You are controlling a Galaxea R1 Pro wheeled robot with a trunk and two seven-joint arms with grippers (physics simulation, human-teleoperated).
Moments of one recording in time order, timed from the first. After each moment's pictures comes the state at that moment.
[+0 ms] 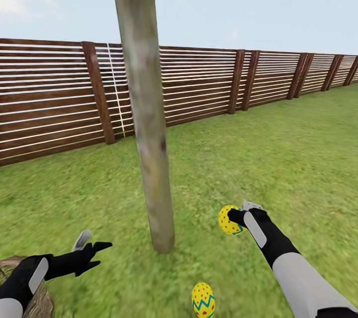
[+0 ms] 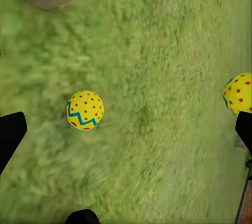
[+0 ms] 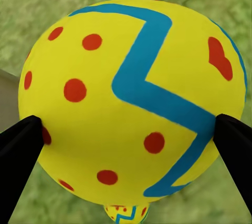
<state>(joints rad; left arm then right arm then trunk) -0.54 0.28 0.40 -0.55 0.20 0.89 -0.83 -0.72 -0.06 0.09 -0.72 -0.51 0.57 -0.29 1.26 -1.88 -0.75</state>
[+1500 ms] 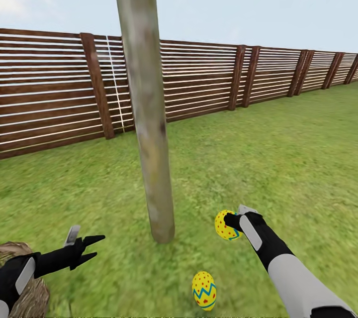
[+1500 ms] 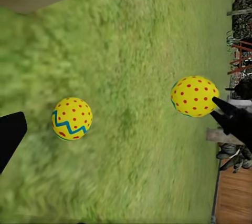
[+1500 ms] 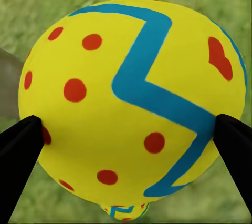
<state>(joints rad) -0.54 0.34 0.40 -0.55 0.20 0.90 -1.05 -0.72 -0.03 0.09 -0.66 -0.51 0.55 -0.28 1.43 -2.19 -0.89</state>
